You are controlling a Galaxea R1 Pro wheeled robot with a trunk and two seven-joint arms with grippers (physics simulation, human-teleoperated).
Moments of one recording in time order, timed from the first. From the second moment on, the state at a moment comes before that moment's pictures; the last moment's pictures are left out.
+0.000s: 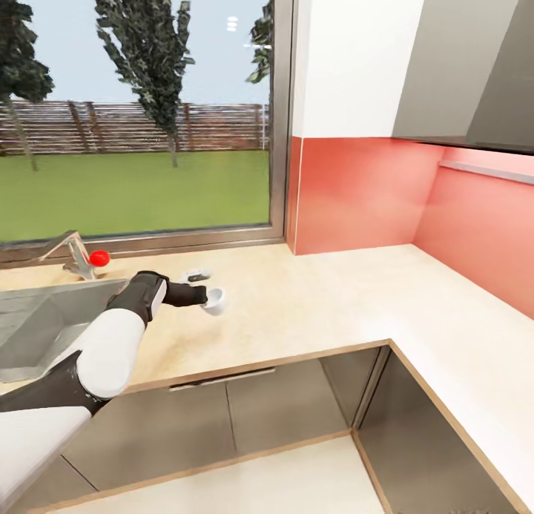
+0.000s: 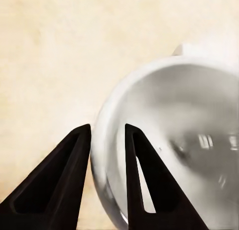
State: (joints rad) left arm -1.24 -0.04 0.61 -0.38 -0.65 0.70 -0.57; right arm -0.31 0.03 0.28 -0.03 -0.30 0.01 -0.02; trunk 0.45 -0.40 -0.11
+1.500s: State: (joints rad) left arm -1.06 0.00 0.61 -0.79 -0.65 0.69 -0.79; right arm -0.31 0.03 0.28 -0.03 -0.30 0.01 -0.02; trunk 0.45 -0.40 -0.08
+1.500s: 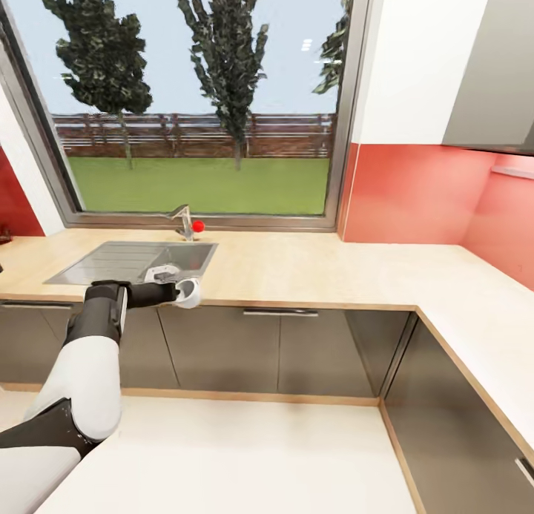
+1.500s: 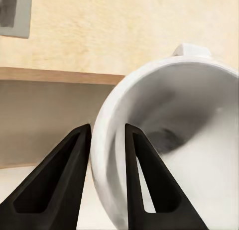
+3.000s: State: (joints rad) left arm -0.65 0.06 0.71 -0.86 -0.40 0.39 -0.79; right arm -0.31 0.03 0.29 -0.03 -0.30 0.01 -0.02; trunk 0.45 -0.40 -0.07
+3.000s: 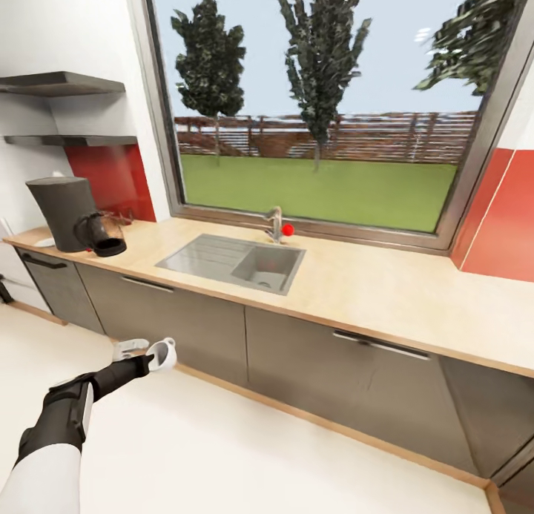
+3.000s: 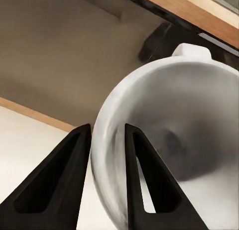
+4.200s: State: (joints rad) left arm -0.65 0.06 0.71 -0.85 -0.40 0.39 -0.79; right arm -0.31 0.04 0.29 -0.03 -0.30 0.01 -0.02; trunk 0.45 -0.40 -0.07
